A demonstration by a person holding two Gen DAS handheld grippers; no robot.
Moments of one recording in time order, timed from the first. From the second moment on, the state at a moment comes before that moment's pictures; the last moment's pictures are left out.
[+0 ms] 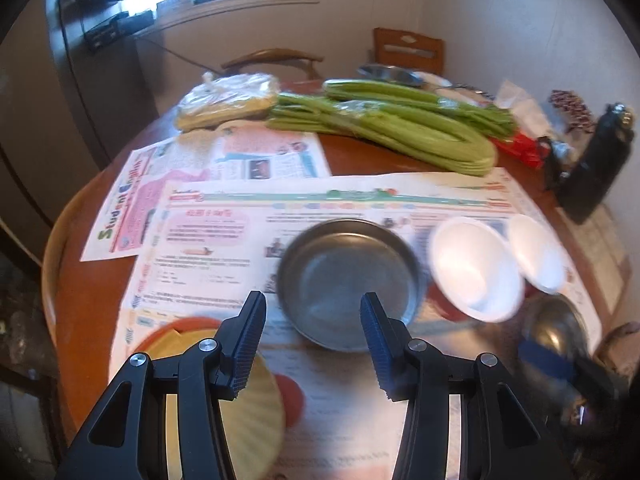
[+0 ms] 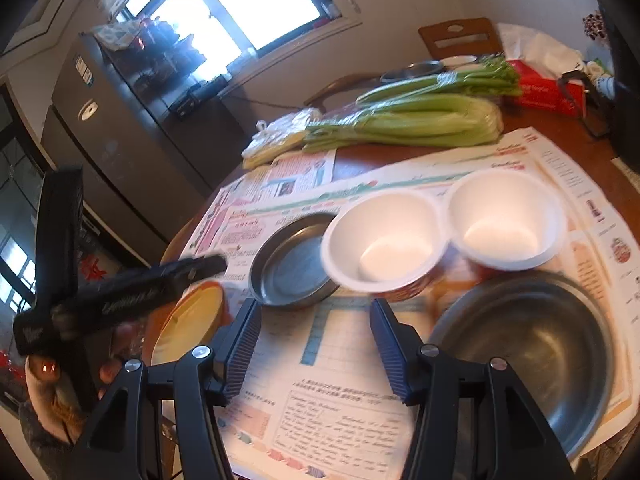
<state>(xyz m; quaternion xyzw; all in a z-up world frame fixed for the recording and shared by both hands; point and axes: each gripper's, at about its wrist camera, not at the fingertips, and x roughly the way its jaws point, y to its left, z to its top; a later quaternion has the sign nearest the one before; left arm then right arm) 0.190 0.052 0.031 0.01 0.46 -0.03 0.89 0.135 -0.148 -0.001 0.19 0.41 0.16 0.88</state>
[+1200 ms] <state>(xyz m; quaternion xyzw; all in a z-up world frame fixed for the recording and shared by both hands) 0.268 0.085 -0.049 -0.06 0.53 -0.05 0.84 0.214 -0.083 -0.060 0.17 0.46 0.08 0.87</state>
